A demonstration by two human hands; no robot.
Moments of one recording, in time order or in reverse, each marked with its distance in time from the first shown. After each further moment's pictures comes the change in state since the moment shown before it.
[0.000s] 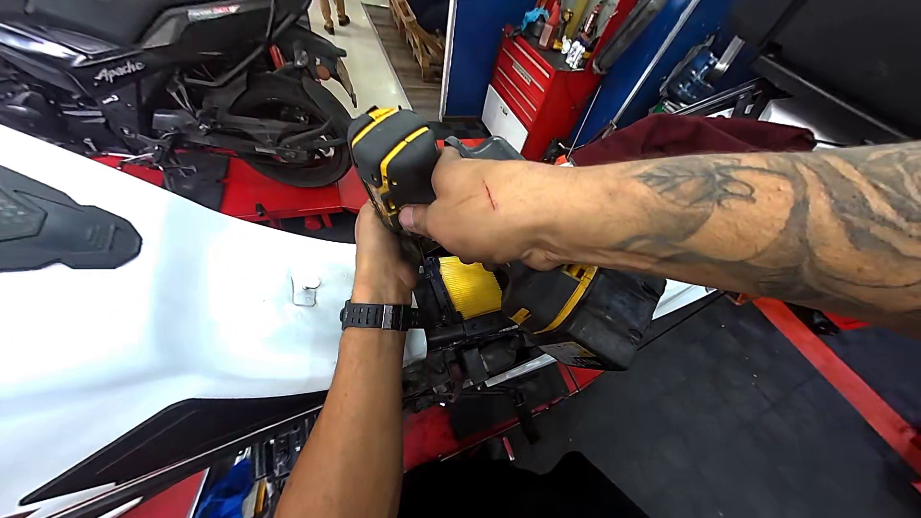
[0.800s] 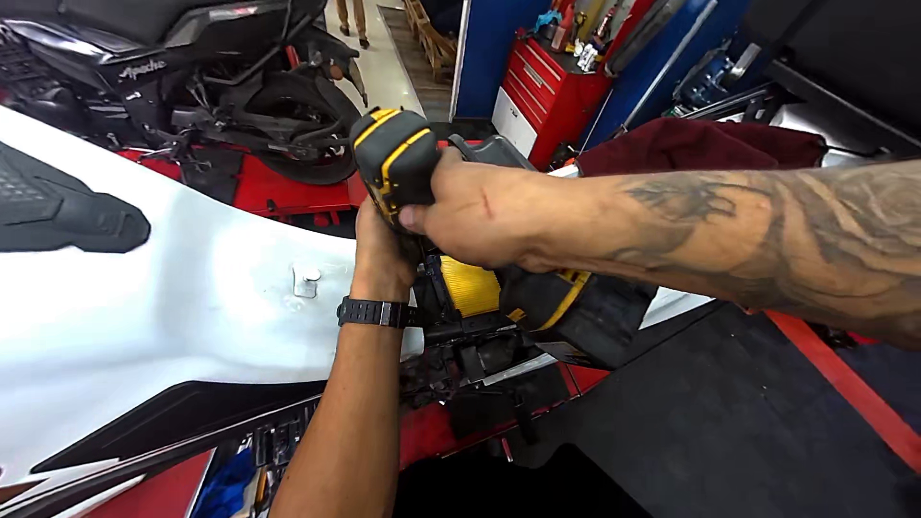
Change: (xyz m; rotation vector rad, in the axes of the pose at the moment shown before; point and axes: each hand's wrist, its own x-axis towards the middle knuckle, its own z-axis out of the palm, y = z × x) left_hand -0.001 -0.002 -0.002 -0.022 -0.067 0.110; right_hand -0.004 0.007 0.002 -0.116 0.041 -0.105
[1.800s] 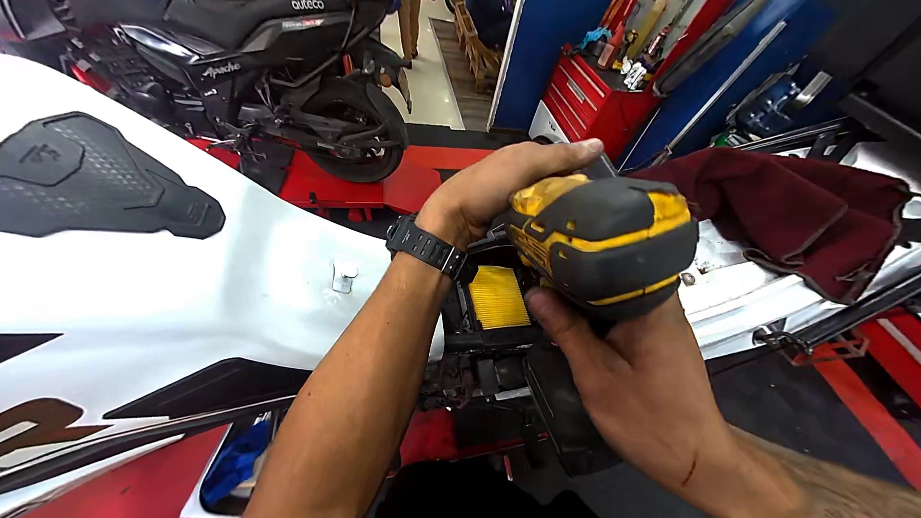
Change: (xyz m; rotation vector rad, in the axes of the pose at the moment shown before) left_hand 0.013 0.048 0.092 0.689 -0.891 -0.218; right_hand -0.068 0.083 0.079 0.437 0.729 -0.231
